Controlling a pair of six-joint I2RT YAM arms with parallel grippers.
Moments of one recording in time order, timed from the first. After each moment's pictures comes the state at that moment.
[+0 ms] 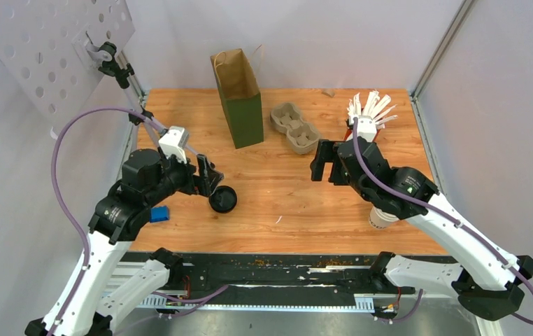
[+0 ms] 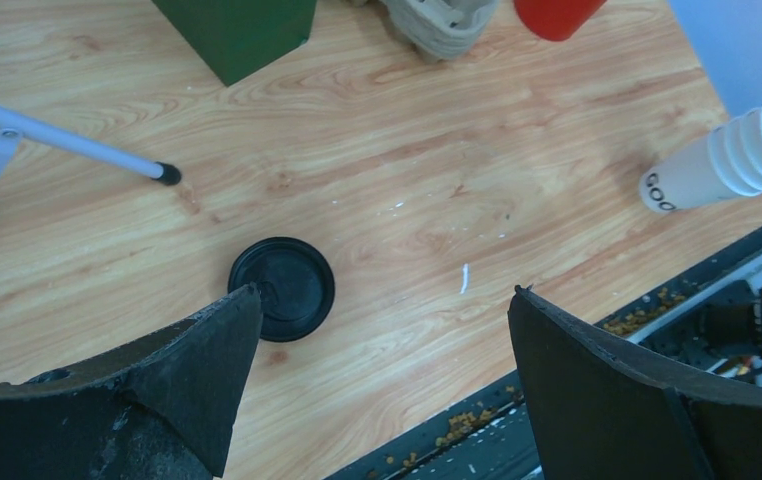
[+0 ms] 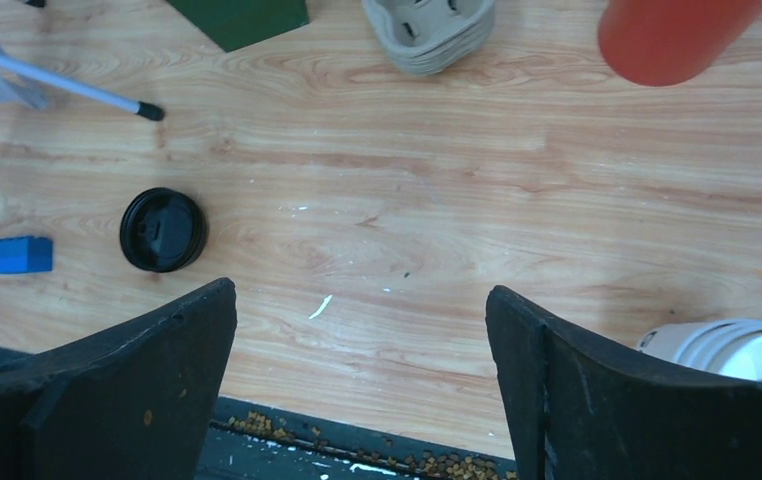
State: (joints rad) left arm -0.44 0.73 1.09 -0.77 0.15 -0.29; right arm 0.87 1.04 1.32 -0.92 0.47 0.63
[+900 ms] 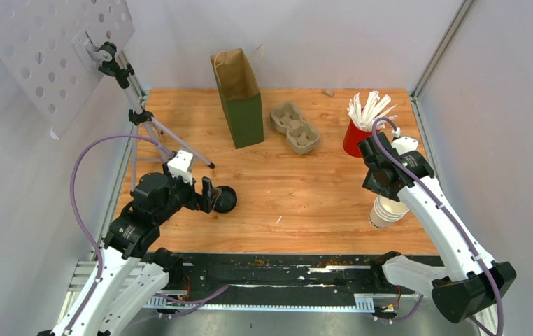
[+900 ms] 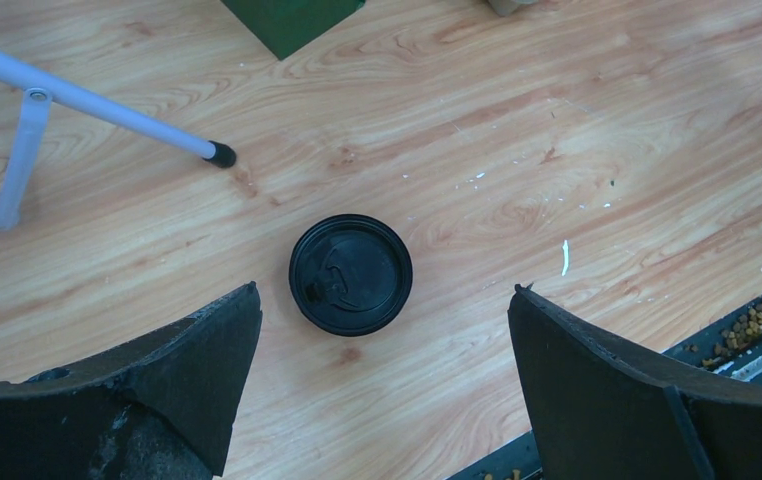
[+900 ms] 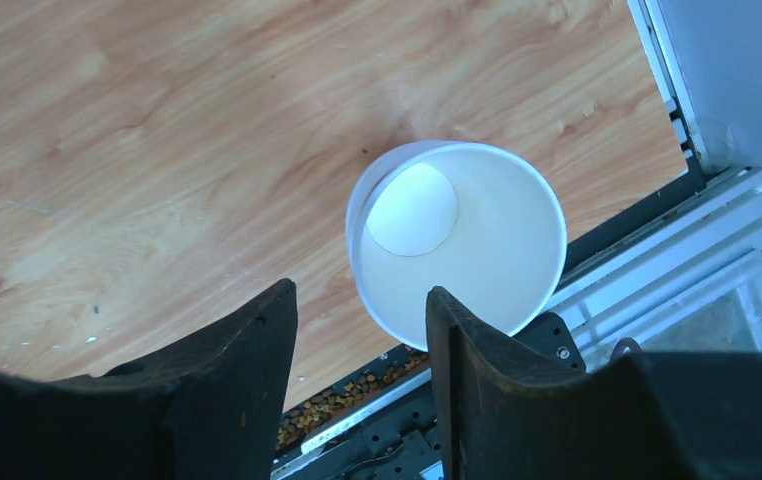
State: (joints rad) left arm -0.44 0.54 0.74 -0.60 0.08 -0.12; right arm 0.42 1.12 1.23 -1.32 0.57 0.79
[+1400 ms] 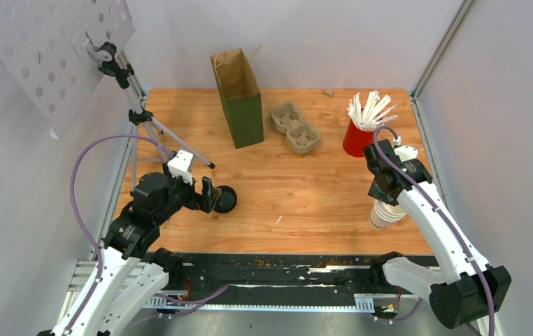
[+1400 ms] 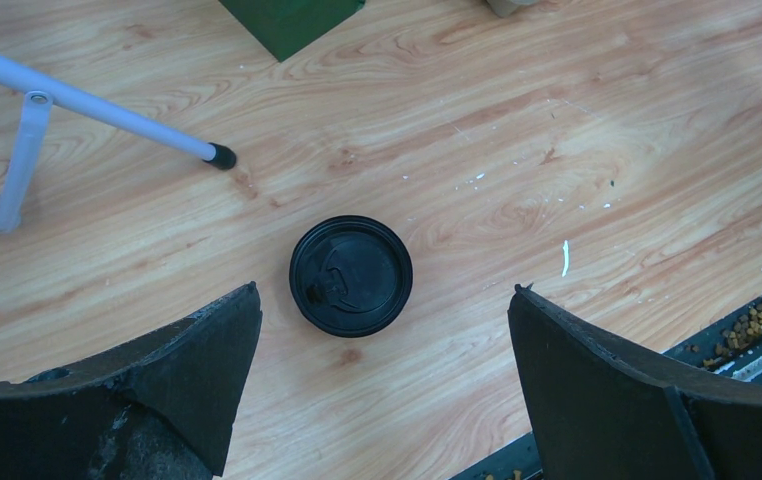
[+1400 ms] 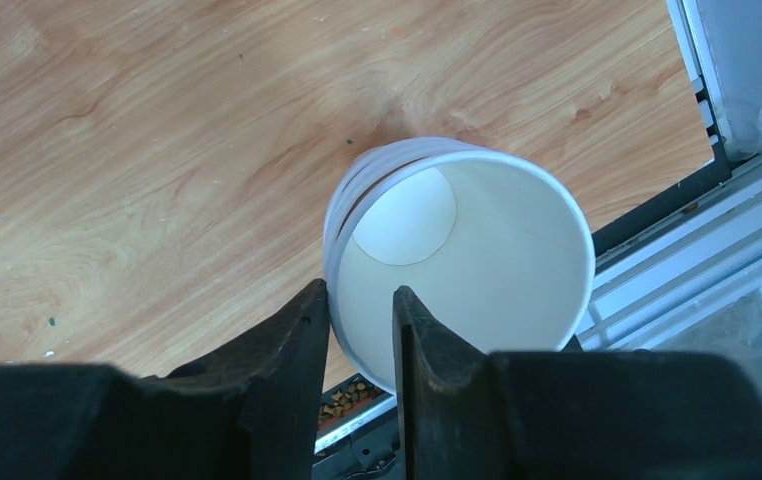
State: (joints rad) left arm -0.44 0.54 0.74 -0.60 0.08 -0.12; right arm 0.31 1.08 1.07 -1.21 0.51 0.72
